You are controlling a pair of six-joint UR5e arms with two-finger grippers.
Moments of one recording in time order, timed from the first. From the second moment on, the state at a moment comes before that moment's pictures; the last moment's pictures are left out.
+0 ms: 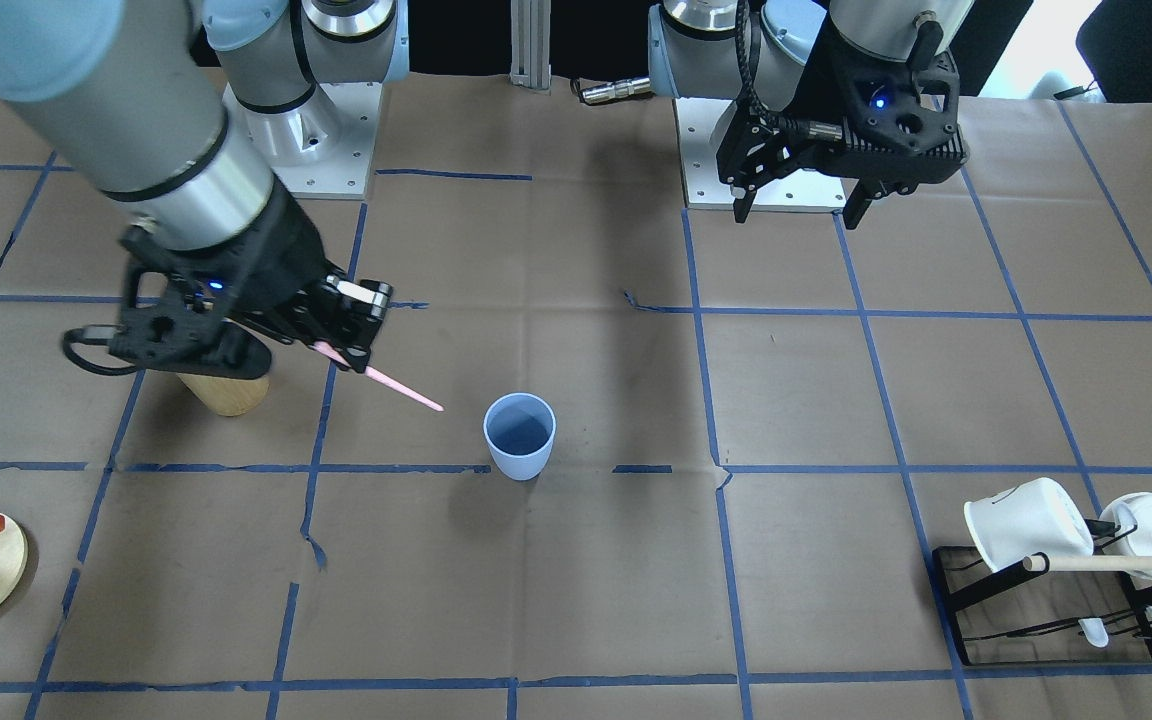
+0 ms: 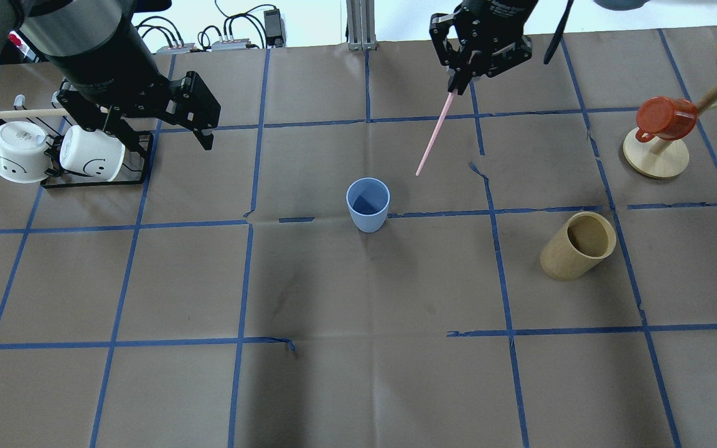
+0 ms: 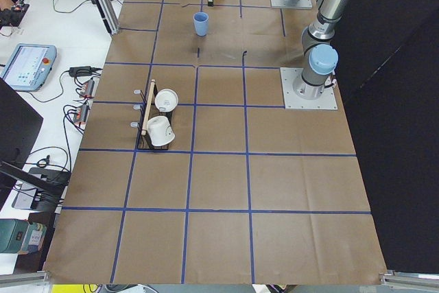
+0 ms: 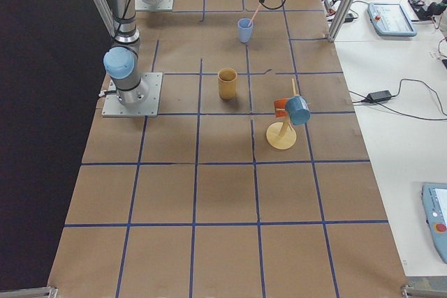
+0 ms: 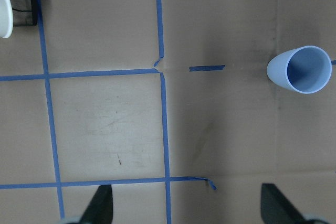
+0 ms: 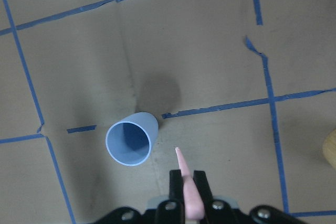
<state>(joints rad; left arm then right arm) -1.60 -1.55 -1.48 -1.67 1.56 0.00 1.69 -1.29 1.26 -1.57 -1.35 0.33</state>
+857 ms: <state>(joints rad) -1.60 -1.55 -1.48 -1.67 1.56 0.00 1.82 -1.21 1.29 -1.67 -1.35 0.47</state>
